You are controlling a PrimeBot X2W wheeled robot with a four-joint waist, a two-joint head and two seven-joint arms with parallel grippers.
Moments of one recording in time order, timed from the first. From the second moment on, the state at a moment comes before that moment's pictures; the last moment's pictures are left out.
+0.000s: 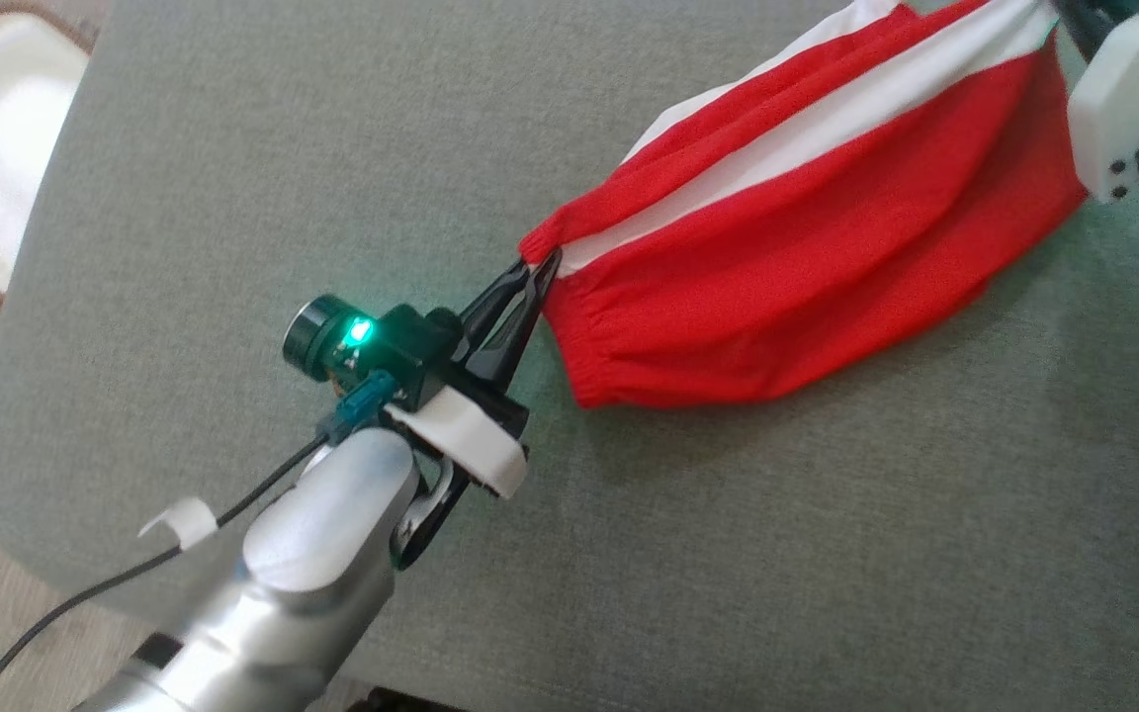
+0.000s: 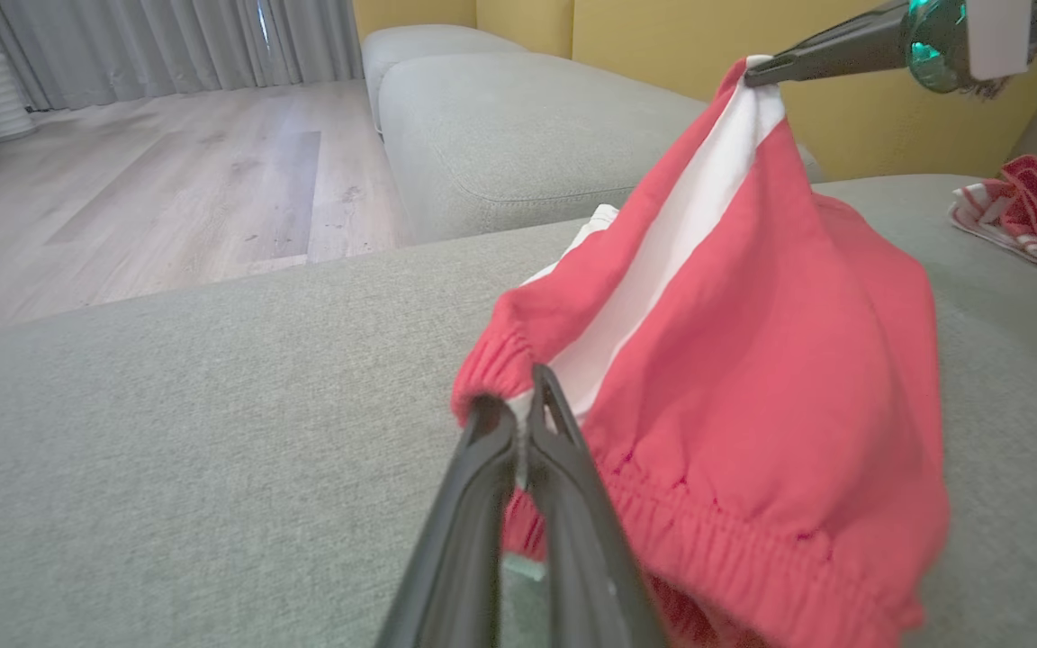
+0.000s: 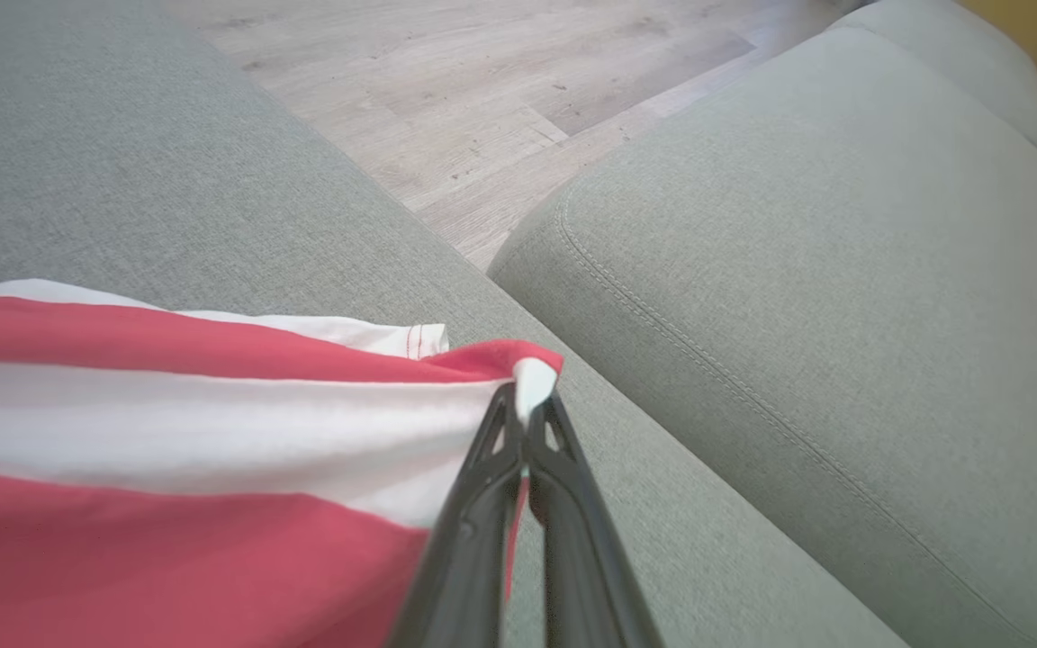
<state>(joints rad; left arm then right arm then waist) -0.66 0.19 -0.83 0.51 -0.49 -0.05 -0.24 -1.01 -0.63 0.72 0.53 0.44 0.12 0.35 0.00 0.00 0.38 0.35</state>
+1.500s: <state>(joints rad) -0.67 0.16 -0.55 0.59 -0.42 -0.05 -0.25 -1.22 -0.51 0.93 0.91 0.67 0.12 -0.08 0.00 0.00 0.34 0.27</state>
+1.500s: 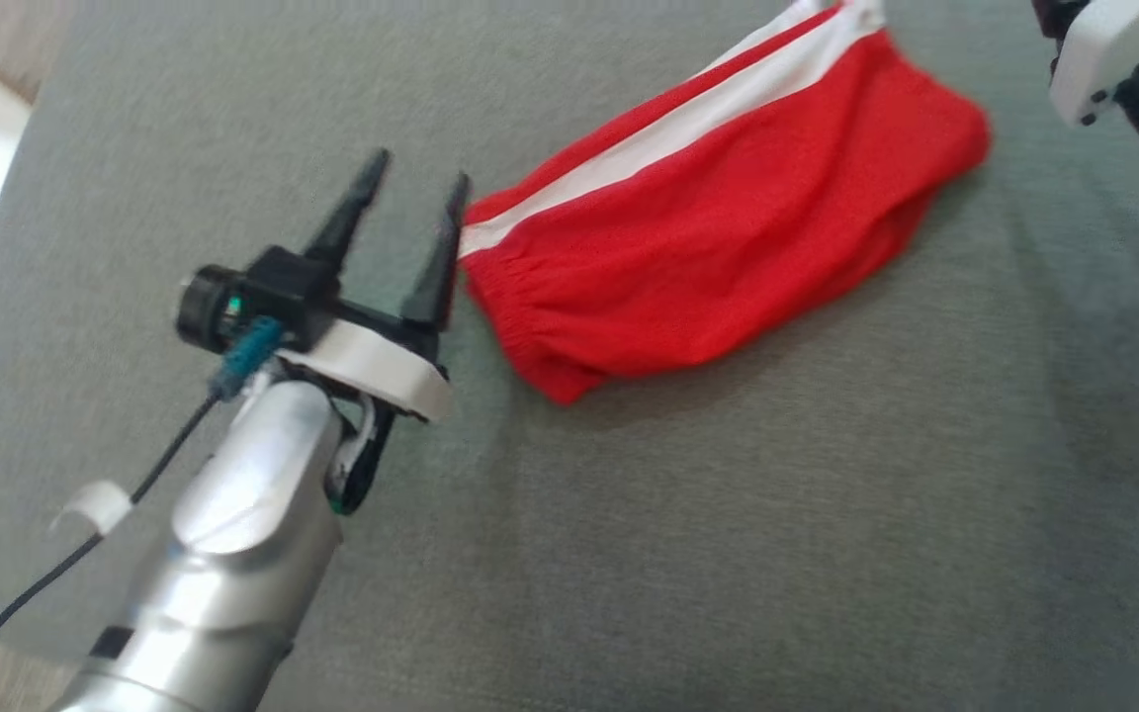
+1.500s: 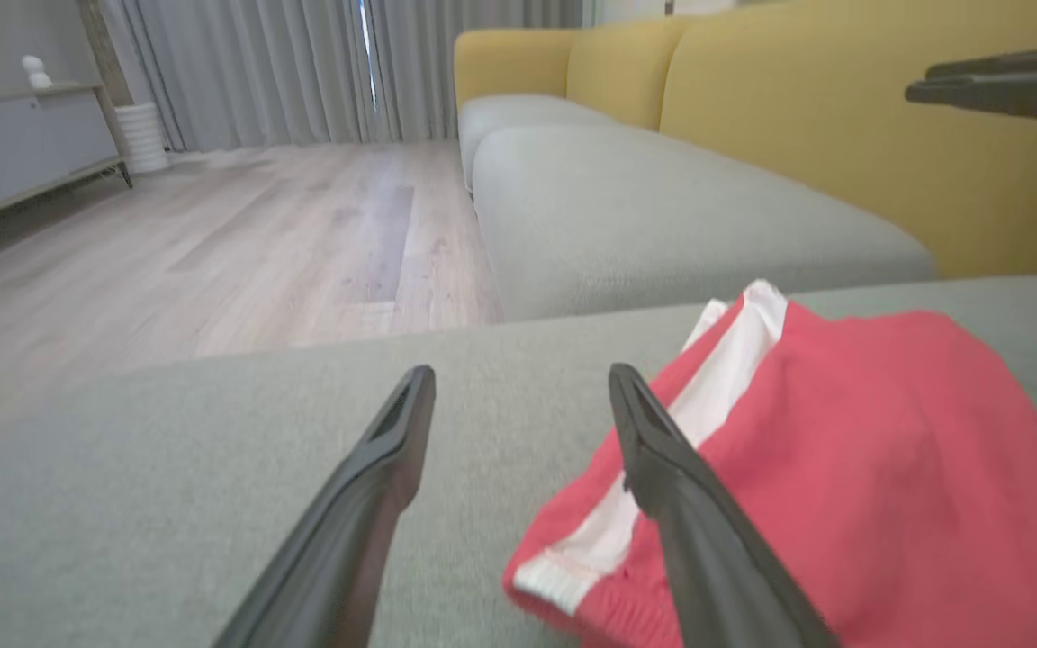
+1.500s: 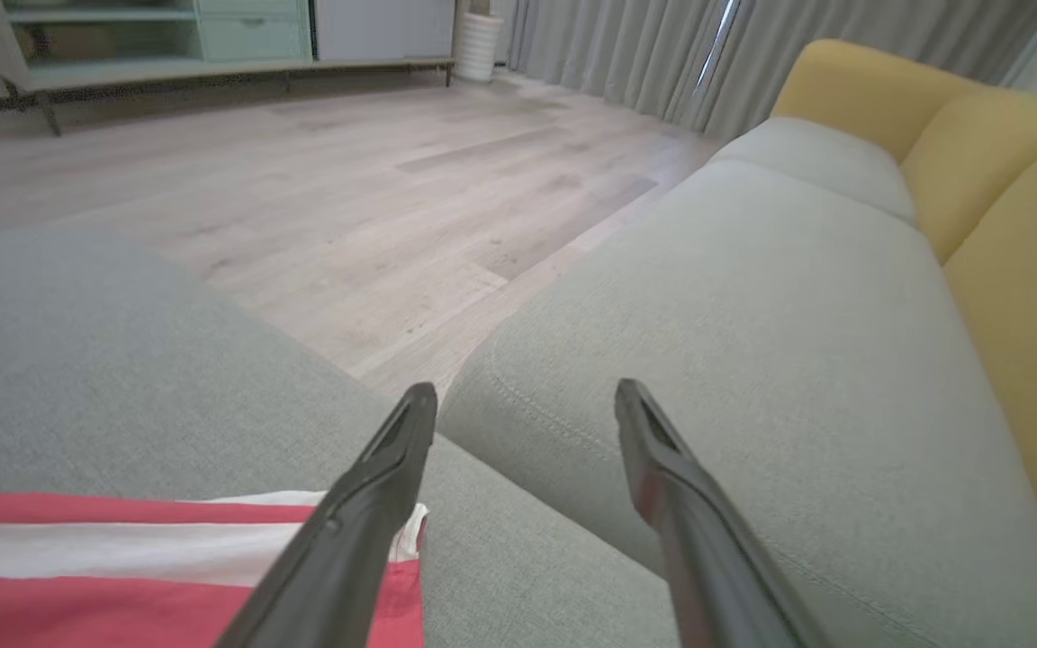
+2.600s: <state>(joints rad) -0.17 0.07 -0.27 0.26 -0.30 0.02 -0.25 -0.37 -0.11 0.15 0.53 0.30 0.12 -0.23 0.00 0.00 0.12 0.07</state>
